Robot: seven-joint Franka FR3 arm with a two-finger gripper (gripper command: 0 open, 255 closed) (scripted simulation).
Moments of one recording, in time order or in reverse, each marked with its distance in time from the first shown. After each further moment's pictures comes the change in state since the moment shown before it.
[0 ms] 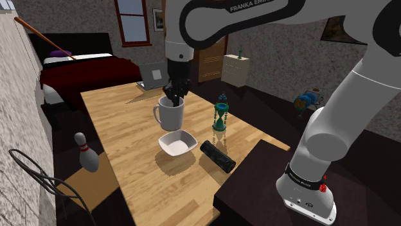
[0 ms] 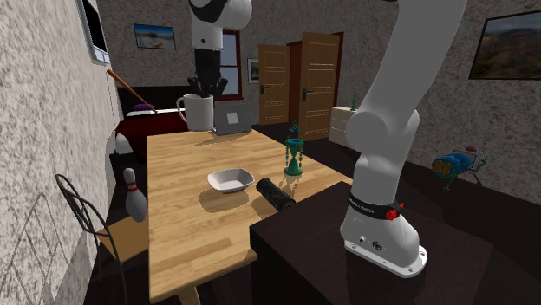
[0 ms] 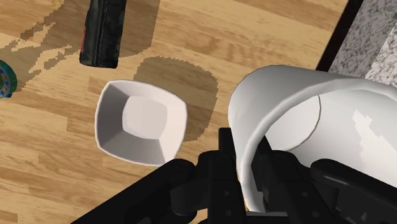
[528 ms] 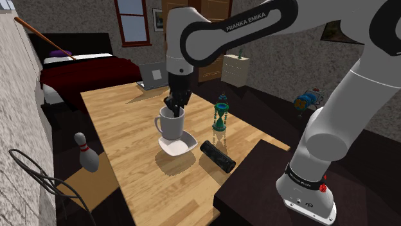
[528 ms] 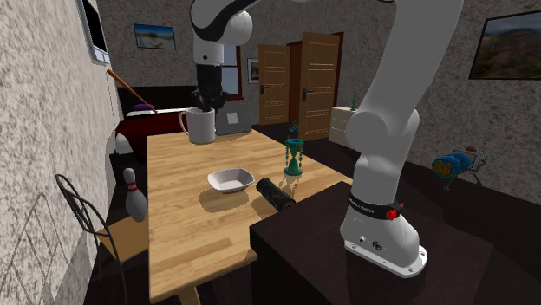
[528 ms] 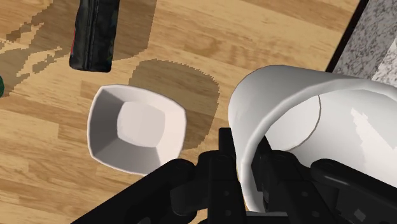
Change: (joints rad) arm 0.002 0.020 0.007 -0.089 -0.003 0.107 0.000
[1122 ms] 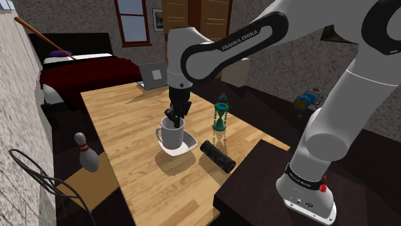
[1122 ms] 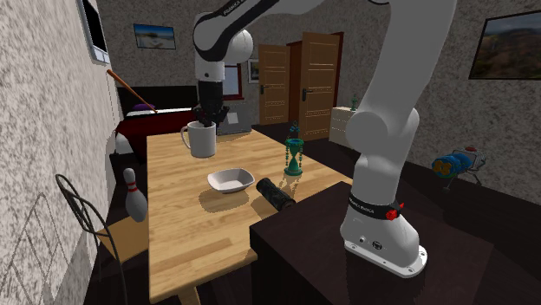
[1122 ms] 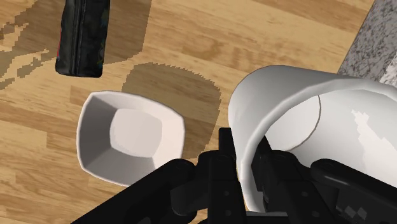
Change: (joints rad) arm 0.001 0.042 0.010 -0.081 -0.012 0.121 0.008
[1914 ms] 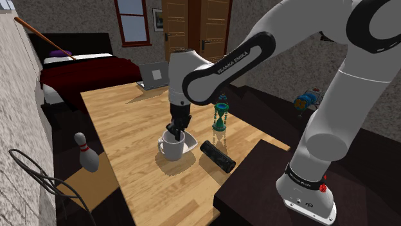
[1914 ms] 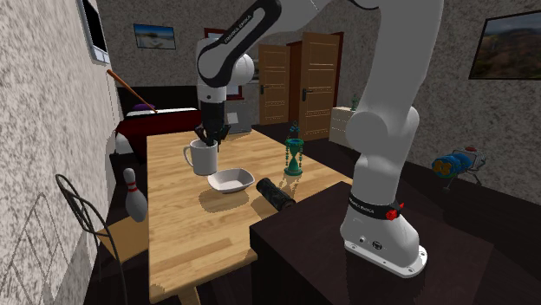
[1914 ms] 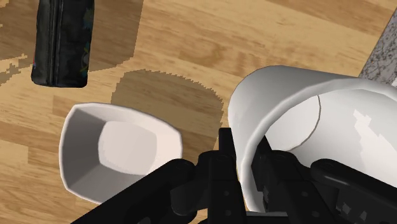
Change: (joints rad) arm 0.001 0.082 0.012 -0.089 -0.034 0.165 0.025
